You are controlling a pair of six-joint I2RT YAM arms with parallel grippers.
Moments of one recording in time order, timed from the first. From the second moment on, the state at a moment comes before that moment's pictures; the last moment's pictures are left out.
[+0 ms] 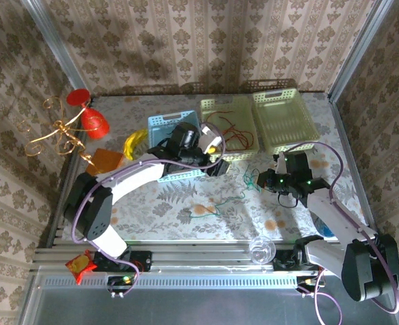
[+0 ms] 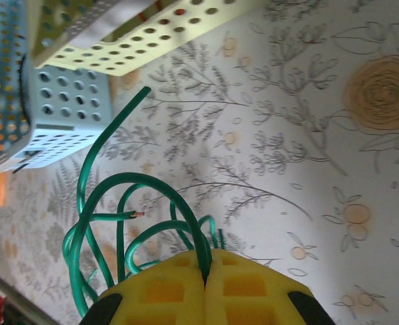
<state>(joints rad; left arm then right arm) -0.75 1.62 1.12 -0.15 0.47 0.00 0.16 1.07 0.58 -0.39 -0.42 0.55</state>
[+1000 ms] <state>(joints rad) -0.84 1.93 1.38 -0.22 0.60 0.06 0.17 1.10 0.58 -0.36 -0.48 0.55</state>
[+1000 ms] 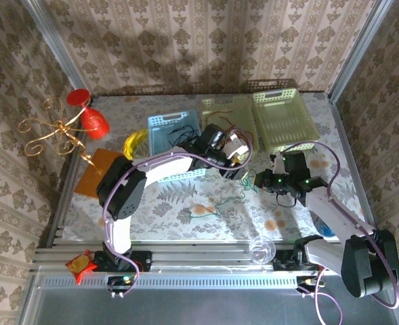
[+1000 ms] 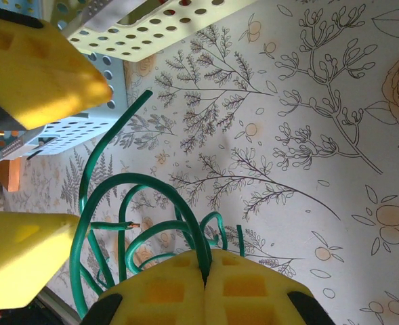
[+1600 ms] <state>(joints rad) -0.82 2.00 1.38 -0.19 0.63 -0.02 0.19 1.06 0.58 -0.38 -0.31 0.58</state>
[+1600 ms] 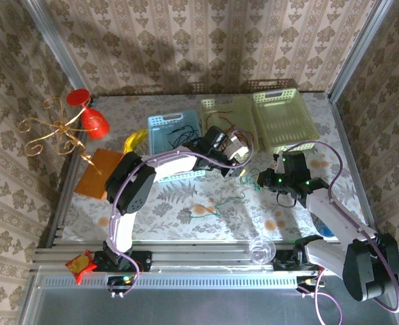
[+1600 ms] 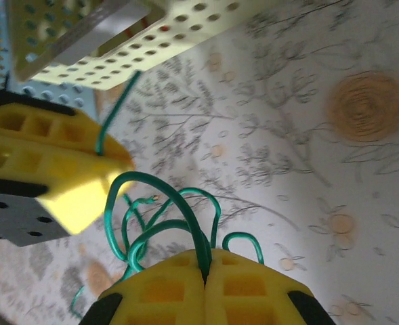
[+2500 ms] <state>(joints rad) -0.69 1.69 1.09 -0.08 0.47 -0.09 0.12 1.16 0.60 -0.53 -0.09 0.63</state>
